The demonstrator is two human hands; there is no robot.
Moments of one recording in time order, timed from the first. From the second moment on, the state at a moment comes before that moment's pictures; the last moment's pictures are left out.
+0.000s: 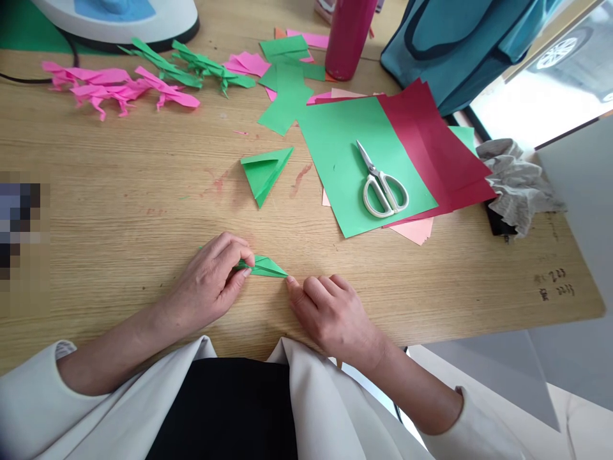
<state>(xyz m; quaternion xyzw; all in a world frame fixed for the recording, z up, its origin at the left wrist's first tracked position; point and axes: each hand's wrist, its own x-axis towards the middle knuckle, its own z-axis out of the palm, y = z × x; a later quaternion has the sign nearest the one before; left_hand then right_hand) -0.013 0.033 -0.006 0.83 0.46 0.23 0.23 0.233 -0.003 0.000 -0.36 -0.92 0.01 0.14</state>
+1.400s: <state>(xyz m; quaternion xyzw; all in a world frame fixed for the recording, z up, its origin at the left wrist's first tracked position) -0.036 0.041 -0.006 0.88 0.36 0.25 0.20 0.192 0.031 -0.004 -0.41 -0.90 0.00 0.17</state>
